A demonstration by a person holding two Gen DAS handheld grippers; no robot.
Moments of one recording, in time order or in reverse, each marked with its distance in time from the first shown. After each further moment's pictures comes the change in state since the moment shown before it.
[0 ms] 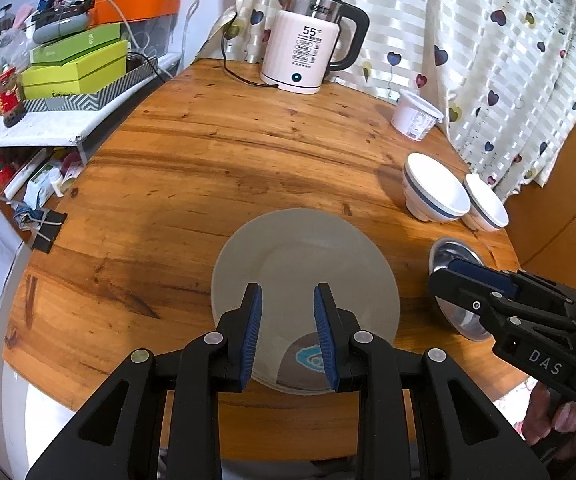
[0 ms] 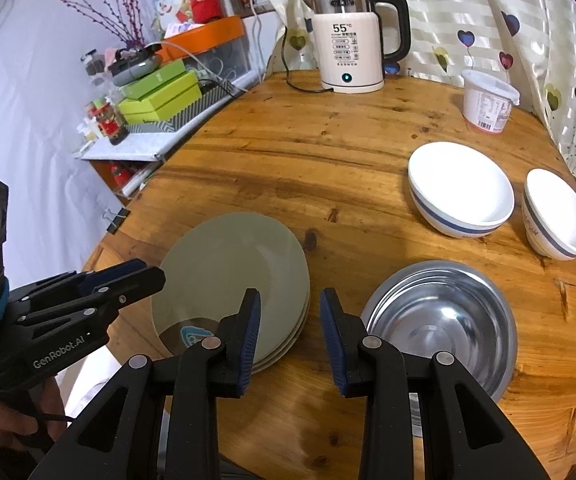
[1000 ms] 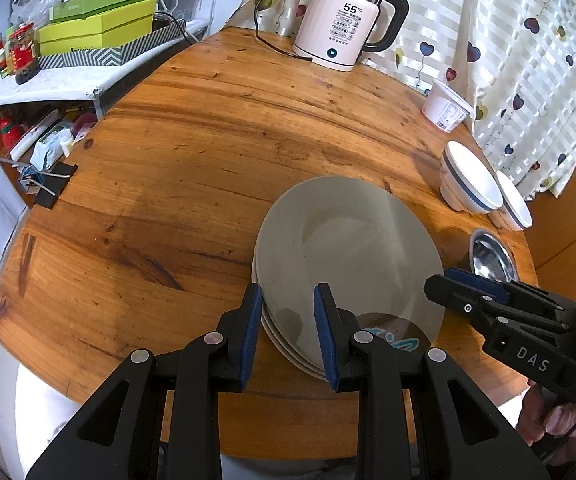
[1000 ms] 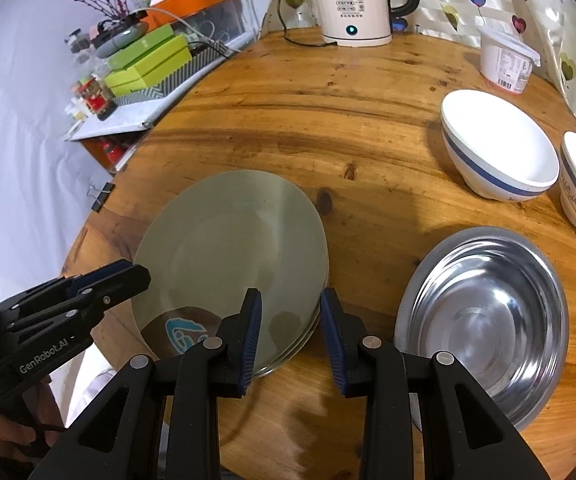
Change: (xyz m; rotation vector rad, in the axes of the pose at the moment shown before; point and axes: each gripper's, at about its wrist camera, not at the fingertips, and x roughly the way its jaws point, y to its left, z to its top) left arm 0.023 0.034 -0.015 -0.091 0.068 0.018; right arm 0.047 0.007 -0.005 0.034 0.121 0.013
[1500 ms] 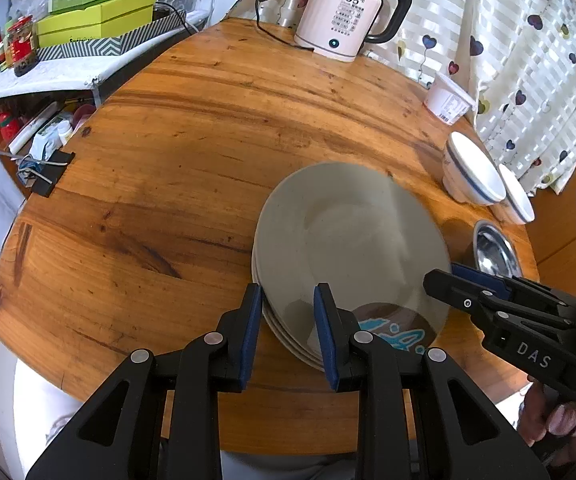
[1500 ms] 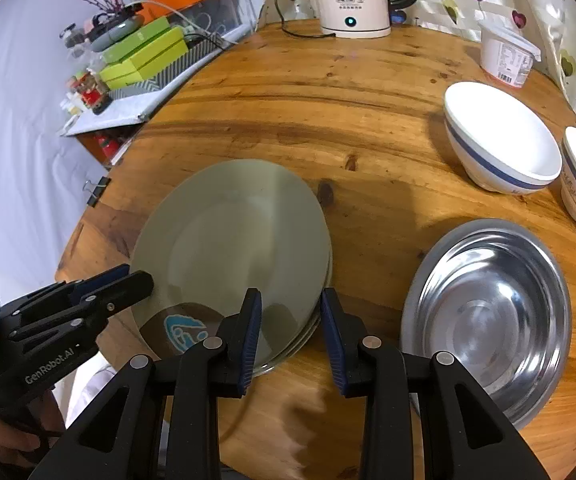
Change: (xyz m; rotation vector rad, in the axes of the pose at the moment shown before) left arm 0.003 0.000 -0.004 -0.005 0.025 -0.004; right arm 0.007 -0.001 -0.001 0.011 0.030 -0.016
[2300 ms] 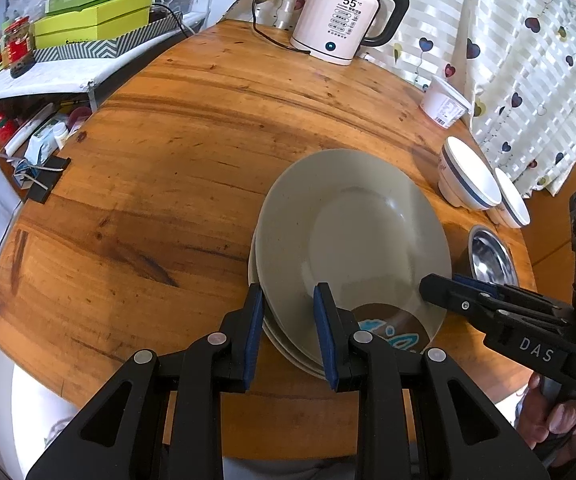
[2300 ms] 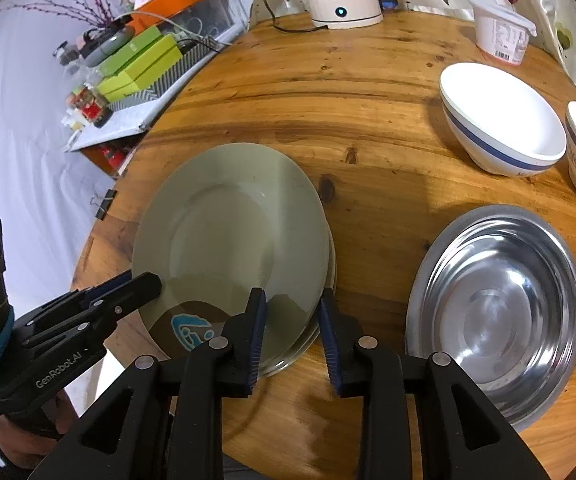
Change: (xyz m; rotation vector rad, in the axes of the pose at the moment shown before) left arm 0.000 0.002 0.004 -0.003 0.003 -0.014; right arm 0.003 -0.005 0.004 0.061 0.032 0.052
